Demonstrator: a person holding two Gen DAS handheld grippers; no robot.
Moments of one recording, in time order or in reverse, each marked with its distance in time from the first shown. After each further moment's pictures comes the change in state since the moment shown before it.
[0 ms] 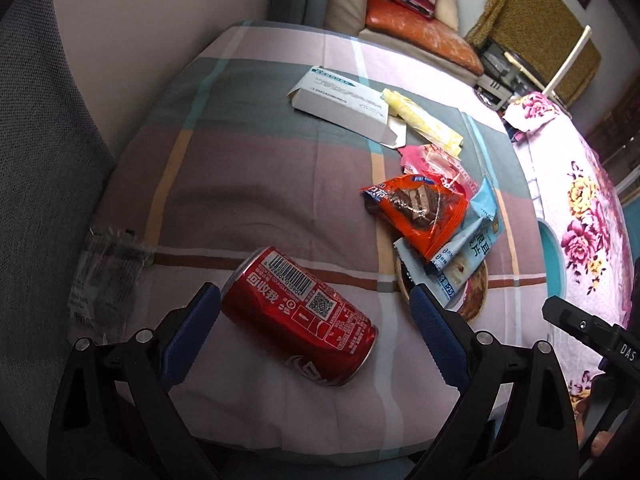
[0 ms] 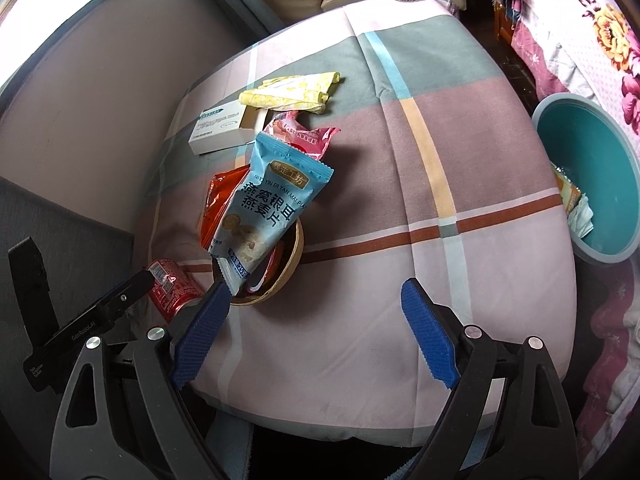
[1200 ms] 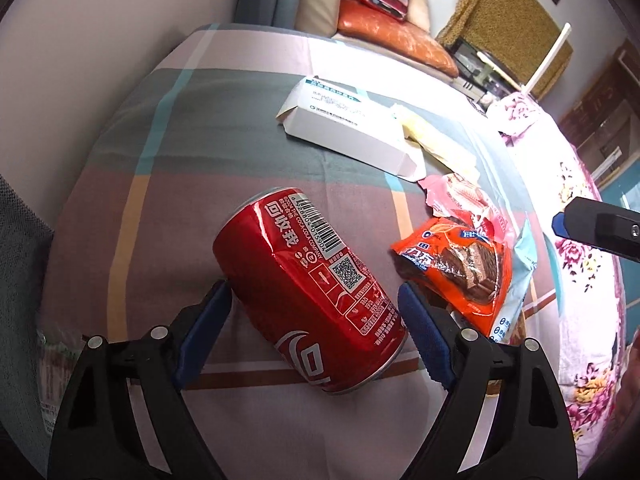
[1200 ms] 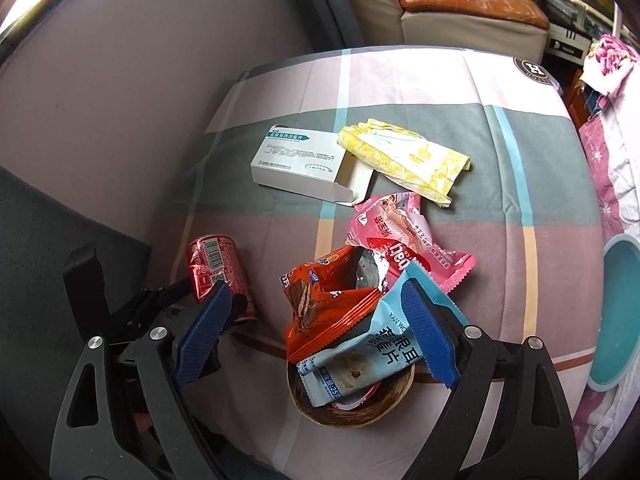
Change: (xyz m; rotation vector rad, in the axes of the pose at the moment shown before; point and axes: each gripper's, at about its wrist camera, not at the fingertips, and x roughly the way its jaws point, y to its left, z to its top) left arm 0.057 0.026 0.042 0.084 -0.040 -0.136; right arm 0.059 0.120 0.099 -0.252 0.054 -0.020
